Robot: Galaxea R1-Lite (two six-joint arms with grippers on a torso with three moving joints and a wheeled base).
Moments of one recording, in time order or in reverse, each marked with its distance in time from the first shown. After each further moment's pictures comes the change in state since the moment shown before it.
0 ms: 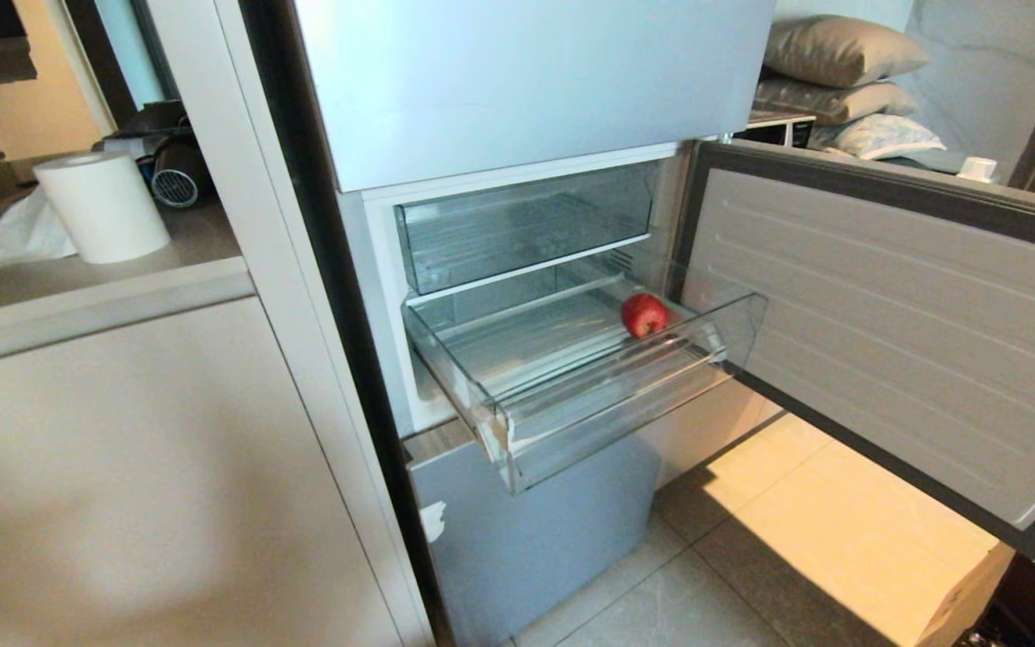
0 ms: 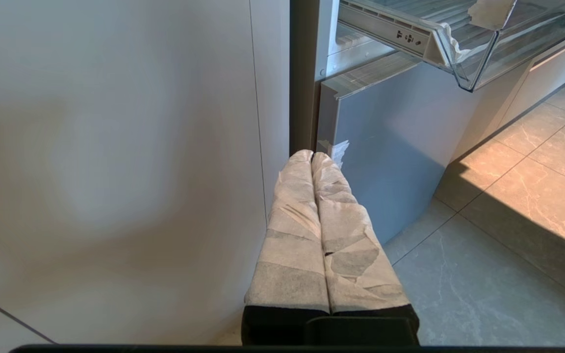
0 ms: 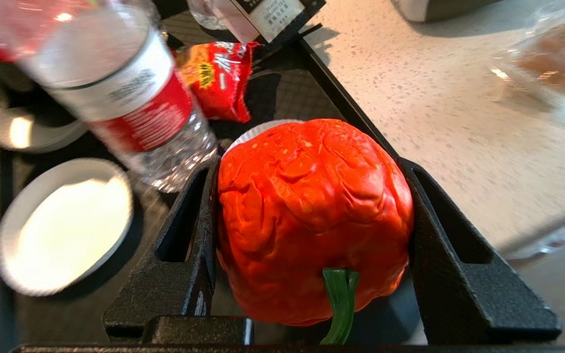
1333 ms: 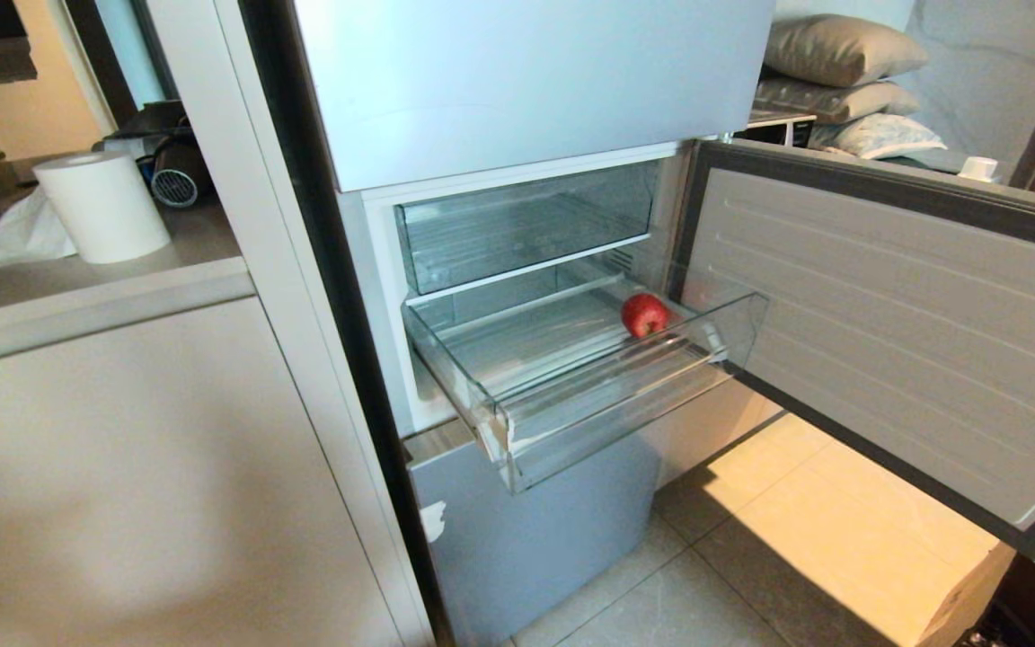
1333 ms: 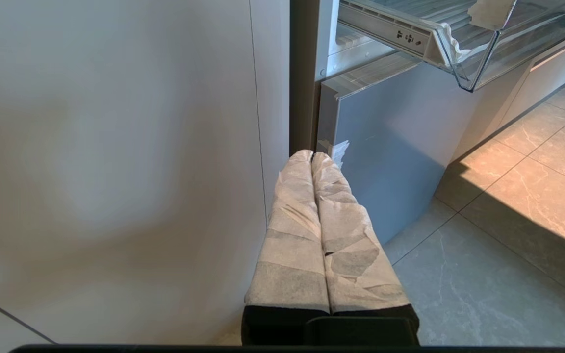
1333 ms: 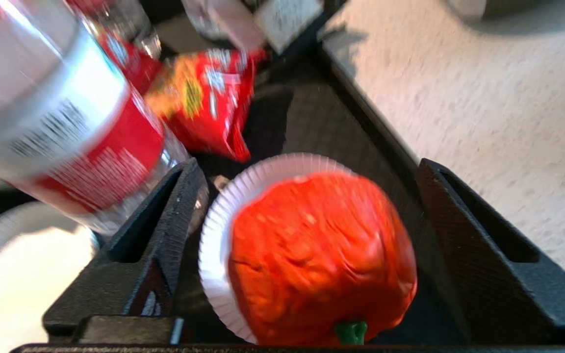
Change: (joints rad) left arm 0.000 0.000 0.000 0.000 0.000 0.000; right arm -0.020 0.199 -0.193 -0.043 0.067 0.040
